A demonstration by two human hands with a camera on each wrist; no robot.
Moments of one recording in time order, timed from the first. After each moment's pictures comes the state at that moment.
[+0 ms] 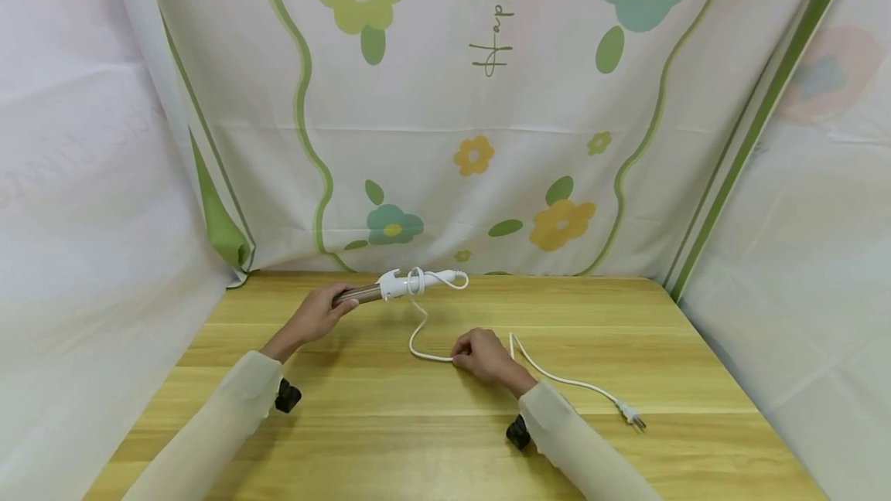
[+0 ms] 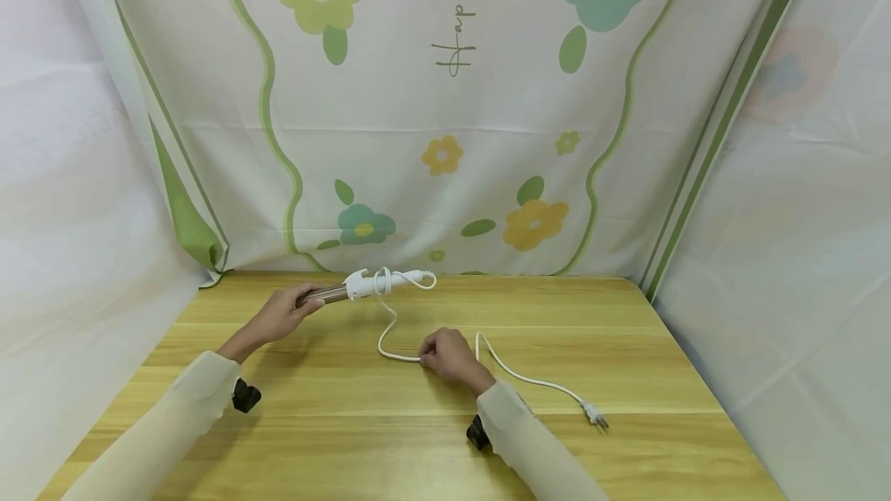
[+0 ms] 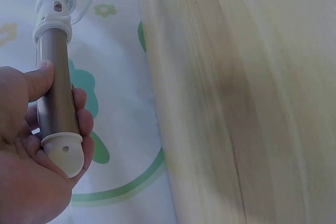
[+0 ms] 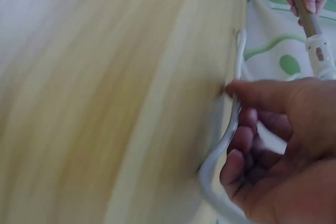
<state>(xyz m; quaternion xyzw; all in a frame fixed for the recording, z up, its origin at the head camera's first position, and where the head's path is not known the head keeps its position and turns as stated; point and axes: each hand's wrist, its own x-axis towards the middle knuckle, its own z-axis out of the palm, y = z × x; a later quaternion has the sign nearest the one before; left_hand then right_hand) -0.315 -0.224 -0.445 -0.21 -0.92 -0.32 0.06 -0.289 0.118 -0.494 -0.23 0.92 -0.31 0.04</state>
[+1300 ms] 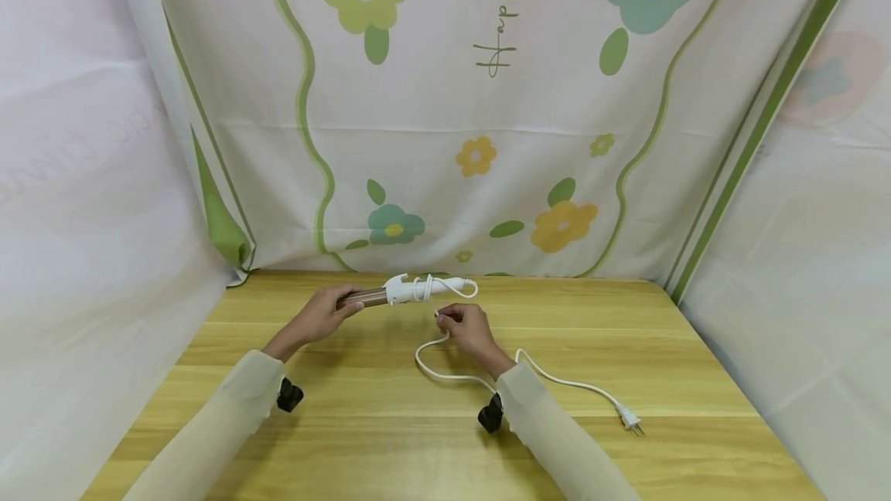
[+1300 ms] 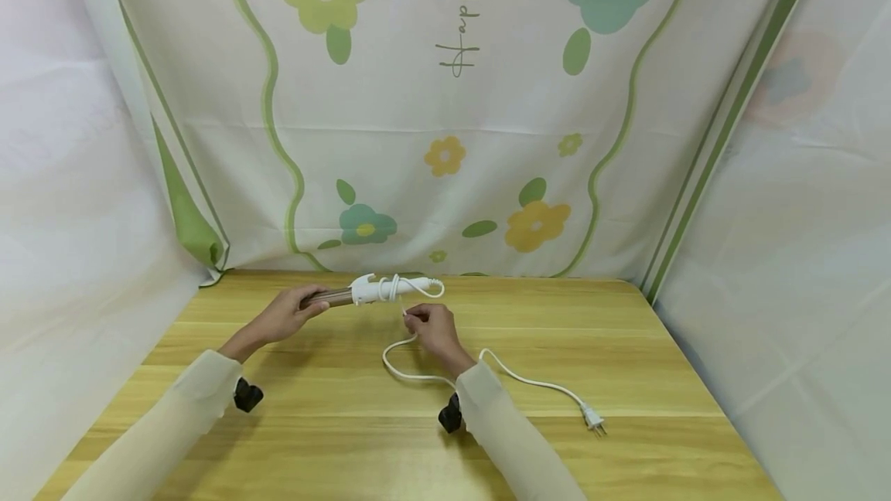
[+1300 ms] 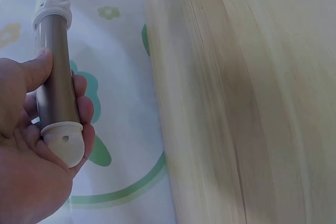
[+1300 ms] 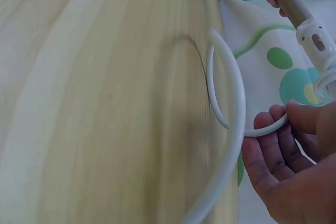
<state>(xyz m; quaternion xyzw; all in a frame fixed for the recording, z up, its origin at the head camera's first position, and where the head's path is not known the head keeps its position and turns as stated) -0.316 -0.224 -0.444 -0.25 -0.90 -0.35 0.02 -0.319 0.083 -0.483 -0.11 0.84 -0.53 0.01</state>
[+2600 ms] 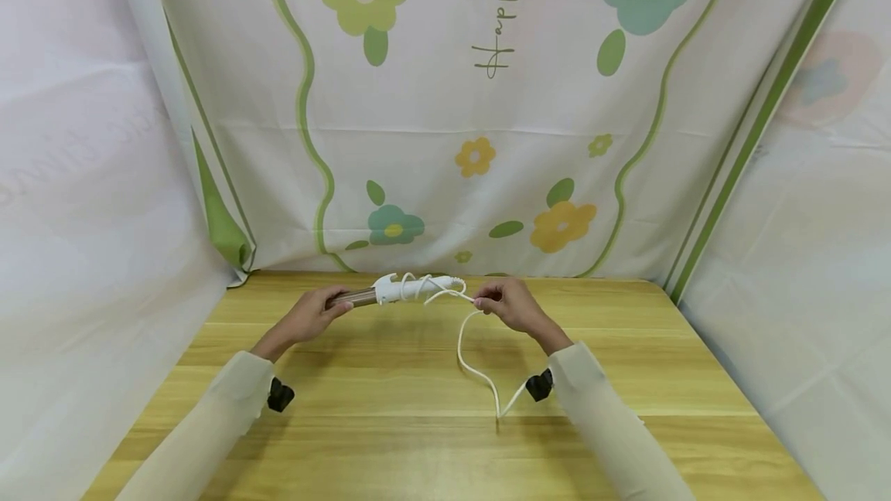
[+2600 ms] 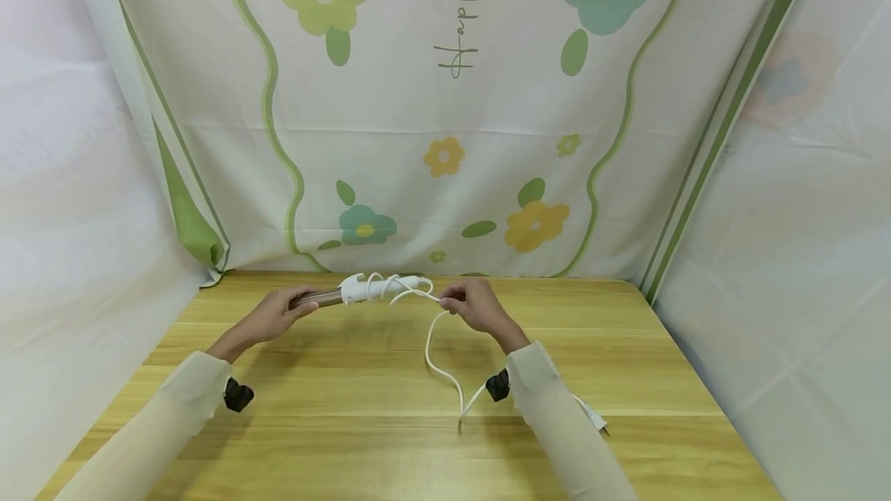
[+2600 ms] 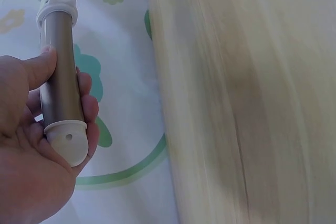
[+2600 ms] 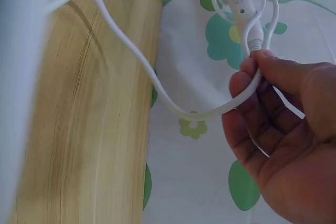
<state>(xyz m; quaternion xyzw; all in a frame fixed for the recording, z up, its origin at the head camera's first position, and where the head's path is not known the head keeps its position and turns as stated) -0.313 -0.240 -0.442 -0.23 -0.91 -0.34 0.02 -0.325 0.160 -0.417 -0.22 0.89 -0.40 0.01</state>
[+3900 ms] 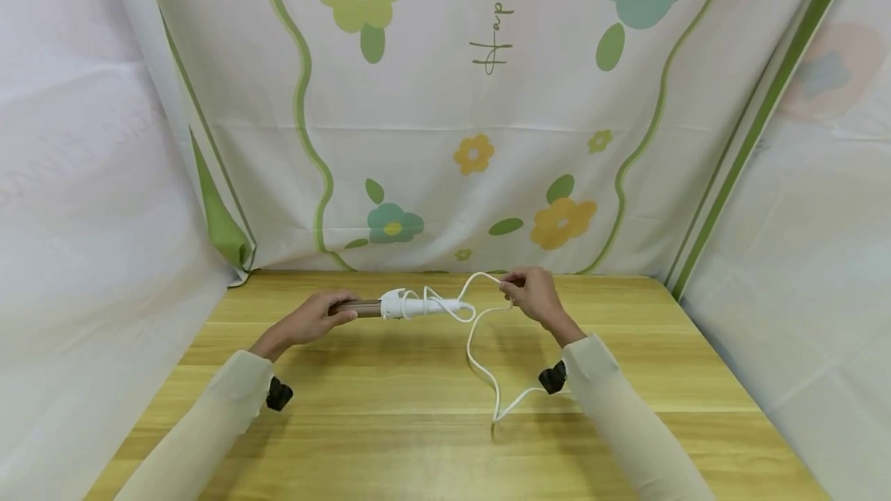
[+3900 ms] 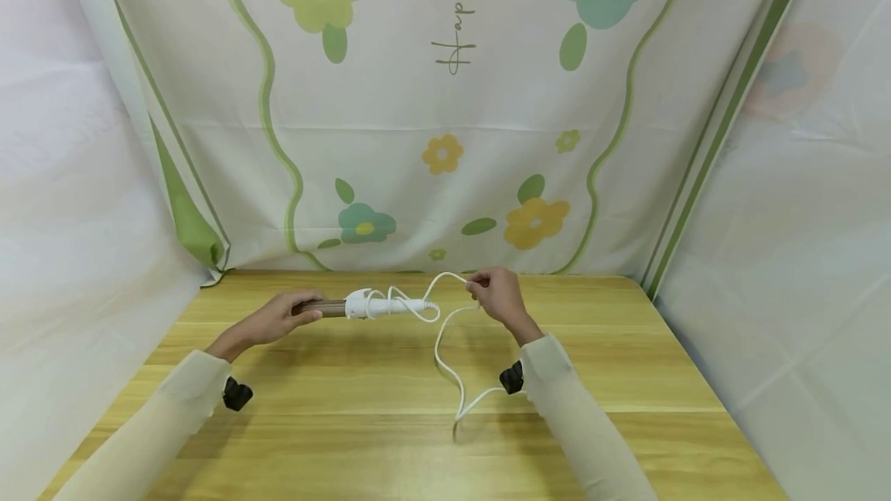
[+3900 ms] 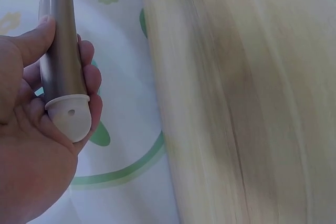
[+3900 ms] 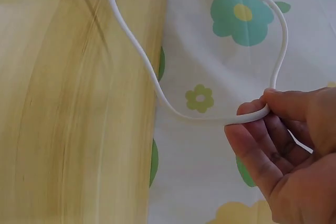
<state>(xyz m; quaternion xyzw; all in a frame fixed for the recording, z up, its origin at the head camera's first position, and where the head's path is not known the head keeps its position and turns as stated) -0.314 -0.240 -0.443 -0.29 -0.89 -0.36 -0.05 -0.332 0.188 -0.416 -0.11 0.90 -0.42 -0.06</state>
